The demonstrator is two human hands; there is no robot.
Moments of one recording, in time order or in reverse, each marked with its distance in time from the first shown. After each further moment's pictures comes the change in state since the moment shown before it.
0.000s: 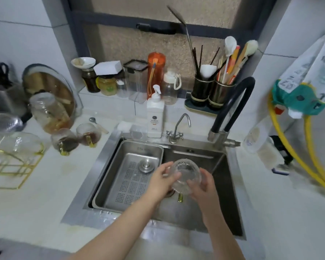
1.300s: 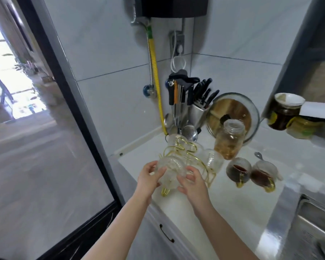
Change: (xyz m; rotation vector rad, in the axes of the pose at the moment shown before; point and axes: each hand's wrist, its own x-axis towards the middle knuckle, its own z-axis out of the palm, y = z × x) left_hand -0.160 0.020 -0.571 -0.191 0.870 0.114; right_hand -0.136 -0.019 0.581 -0.054 -0.750 0.021
